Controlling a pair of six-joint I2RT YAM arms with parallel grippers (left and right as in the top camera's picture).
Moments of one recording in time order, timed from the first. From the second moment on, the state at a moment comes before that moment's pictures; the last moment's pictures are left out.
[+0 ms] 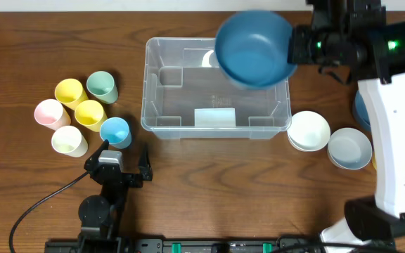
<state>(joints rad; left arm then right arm) -0.08 0.01 0.02 -0.11 0.05 -0.09 0.24 1.77 2.23 -1.35 -0.08 0.25</state>
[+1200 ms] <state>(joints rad) -0.08 0.01 0.02 -0.11 0.05 -0.09 0.24 2.28 2.15 -1.17 -0.03 0.23</state>
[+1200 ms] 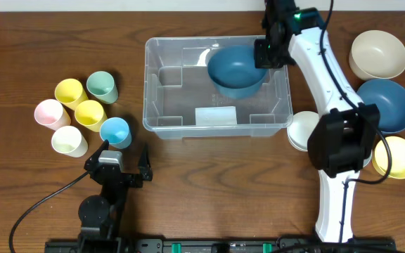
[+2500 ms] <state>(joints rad) -0.08 0.01 0.02 -0.11 0.05 -0.09 0.04 1.89 2.24 -1.30 0.09 0.26</state>
